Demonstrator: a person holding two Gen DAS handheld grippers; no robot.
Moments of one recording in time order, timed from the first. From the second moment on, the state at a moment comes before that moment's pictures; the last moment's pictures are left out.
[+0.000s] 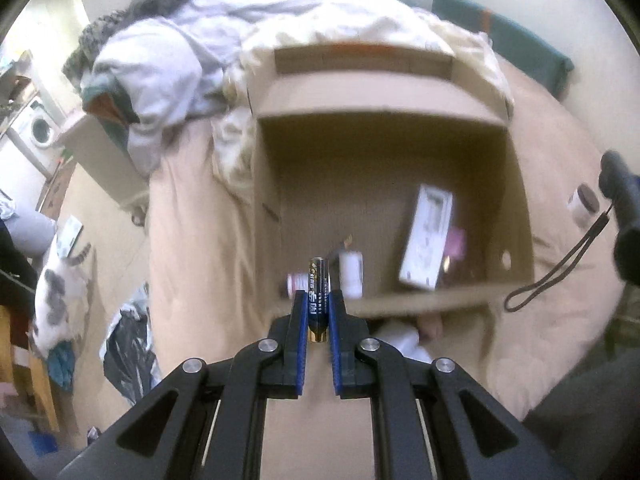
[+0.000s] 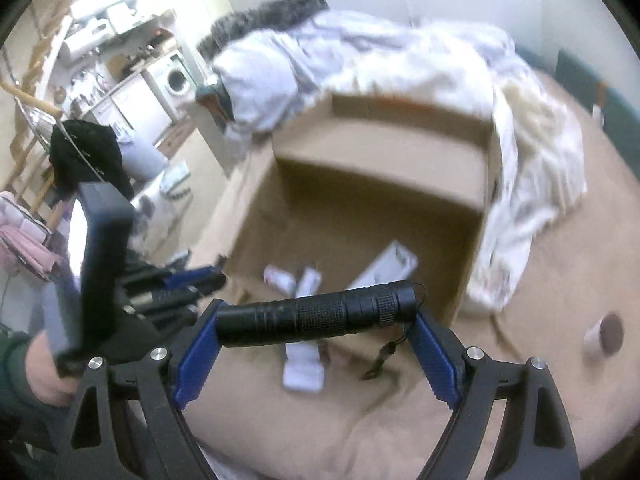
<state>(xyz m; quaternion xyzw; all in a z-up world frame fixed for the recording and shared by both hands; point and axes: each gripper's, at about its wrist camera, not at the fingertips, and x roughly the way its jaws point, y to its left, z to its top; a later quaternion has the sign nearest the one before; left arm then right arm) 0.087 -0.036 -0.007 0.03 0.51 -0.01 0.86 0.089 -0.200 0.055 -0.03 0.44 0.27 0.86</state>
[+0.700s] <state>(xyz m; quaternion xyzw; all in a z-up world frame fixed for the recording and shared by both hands) 0.159 -0.038 -0.082 0.01 0.54 -0.01 0.84 0.154 -0.206 -0.059 0.01 0.50 0.22 0.84</state>
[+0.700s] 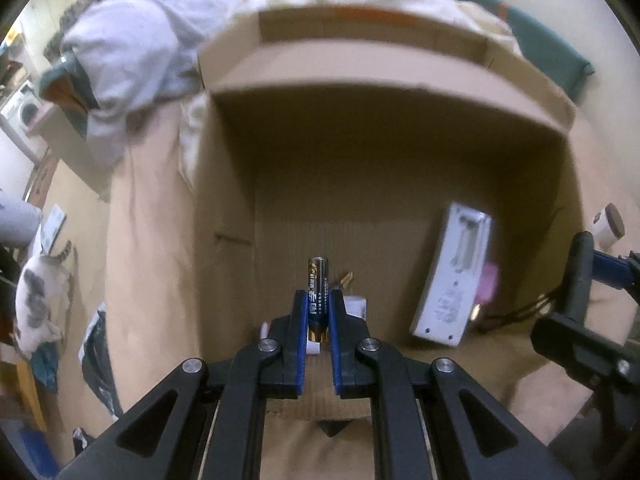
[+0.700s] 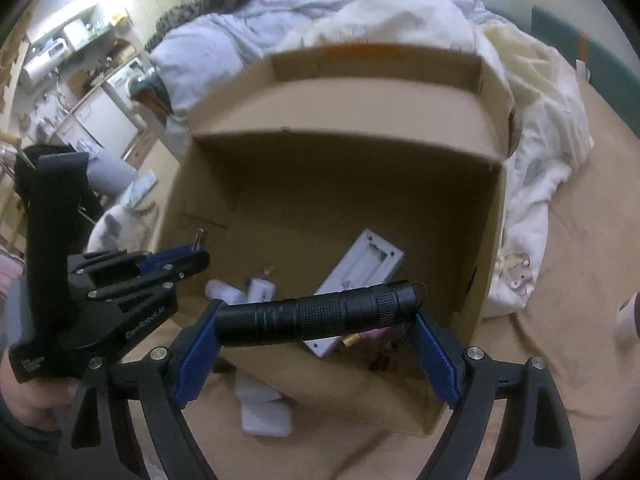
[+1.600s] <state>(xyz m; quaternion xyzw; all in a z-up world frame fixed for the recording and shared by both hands) 0.165 -0.039 -0.109 0.04 0.56 0.00 0.83 0.172 -0.206 -0.087 0.00 0.53 0.18 0.83</state>
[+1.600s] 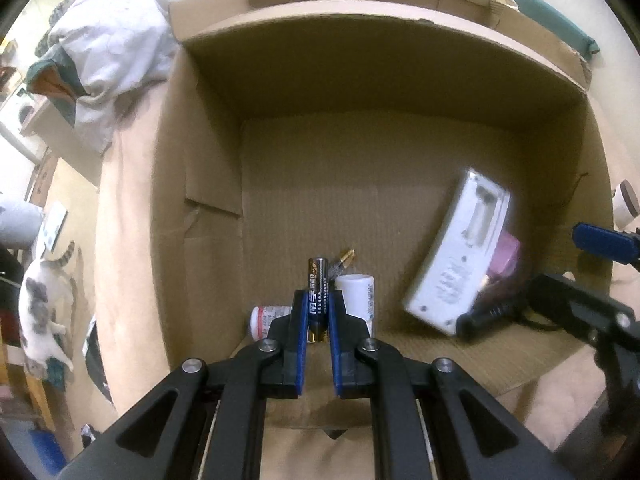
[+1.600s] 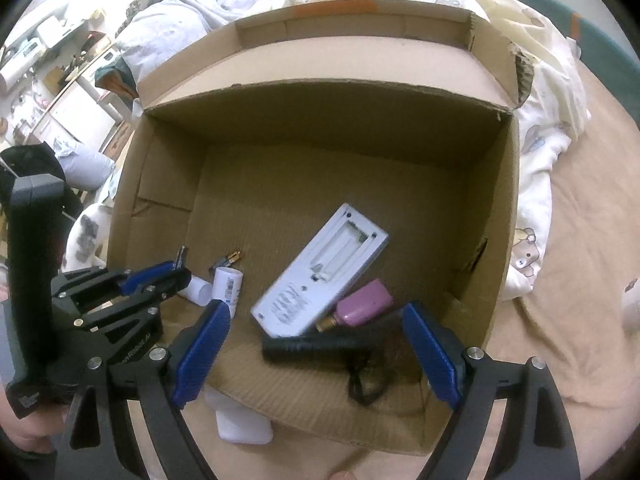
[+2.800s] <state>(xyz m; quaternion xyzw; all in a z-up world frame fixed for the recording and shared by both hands) 0.147 -0.035 -0.062 0.01 0.52 0.01 0.86 0.168 -0.229 -0.068 0.05 0.49 0.17 0.86</state>
